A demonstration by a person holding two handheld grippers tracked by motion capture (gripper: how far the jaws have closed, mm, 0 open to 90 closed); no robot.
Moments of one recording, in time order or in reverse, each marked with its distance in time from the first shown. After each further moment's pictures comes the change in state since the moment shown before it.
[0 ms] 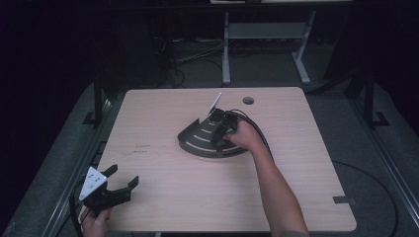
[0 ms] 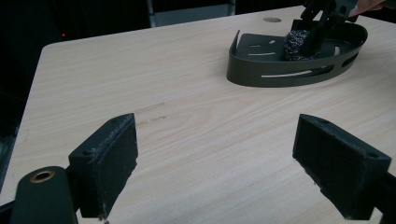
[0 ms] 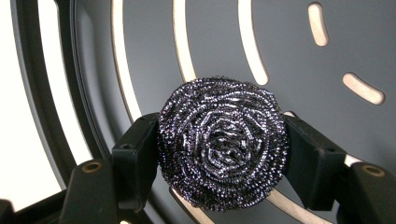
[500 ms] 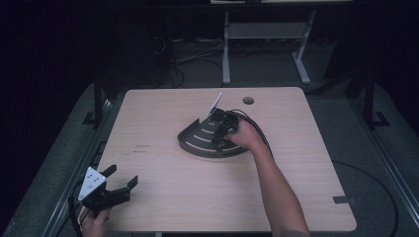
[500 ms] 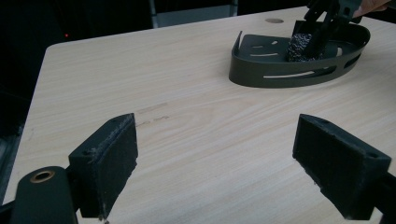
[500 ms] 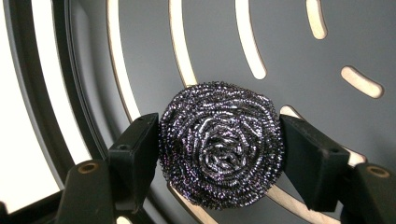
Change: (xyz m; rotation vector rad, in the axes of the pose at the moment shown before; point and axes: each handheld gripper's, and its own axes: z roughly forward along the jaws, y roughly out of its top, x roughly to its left) left arm 0.001 0.000 -0.001 -0.003 0.008 -0.007; right arm -0.001 -0.001 -0.001 0.013 -0.002 0.007
